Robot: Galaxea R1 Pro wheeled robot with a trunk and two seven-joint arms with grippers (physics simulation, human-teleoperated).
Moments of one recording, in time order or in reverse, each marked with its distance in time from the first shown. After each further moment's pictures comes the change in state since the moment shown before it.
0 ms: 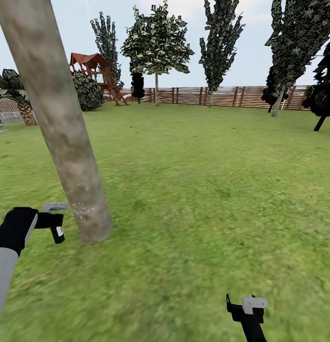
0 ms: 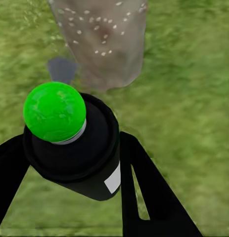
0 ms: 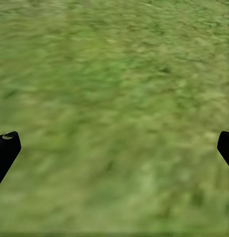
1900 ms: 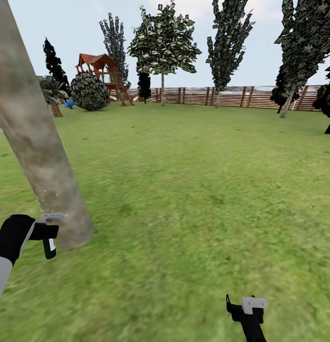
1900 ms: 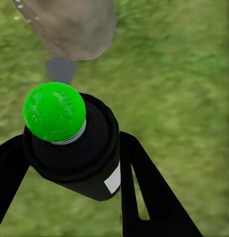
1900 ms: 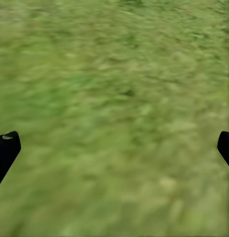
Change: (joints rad) left arm 0.057 0.031 -0.044 -0.001 0.003 0.075 0.007; right arm 0.000 0.001 0.000 0.000 0.000 0.000 0.000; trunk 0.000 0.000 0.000
